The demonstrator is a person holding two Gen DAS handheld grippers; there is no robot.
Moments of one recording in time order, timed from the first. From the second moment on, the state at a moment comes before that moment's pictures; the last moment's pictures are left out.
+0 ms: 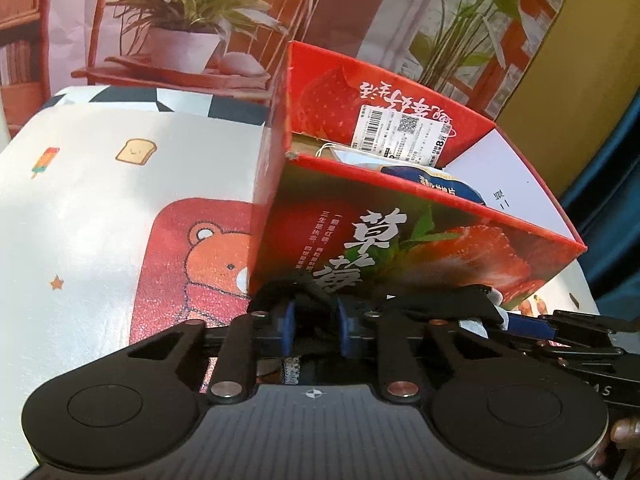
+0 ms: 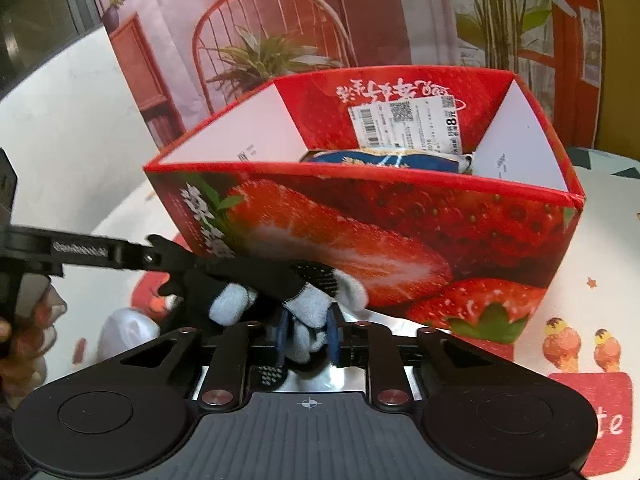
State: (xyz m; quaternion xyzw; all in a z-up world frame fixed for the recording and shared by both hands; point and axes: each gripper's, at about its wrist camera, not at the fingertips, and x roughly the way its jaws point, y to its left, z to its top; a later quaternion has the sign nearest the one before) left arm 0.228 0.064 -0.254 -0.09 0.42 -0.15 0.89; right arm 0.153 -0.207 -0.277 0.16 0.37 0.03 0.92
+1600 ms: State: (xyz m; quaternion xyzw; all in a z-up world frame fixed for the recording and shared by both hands) left arm 0.214 0.024 -0.144 -0.07 0.29 -0.19 0.94; right arm 0.143 -0.242 -0.176 0.17 0.24 0.02 0.95
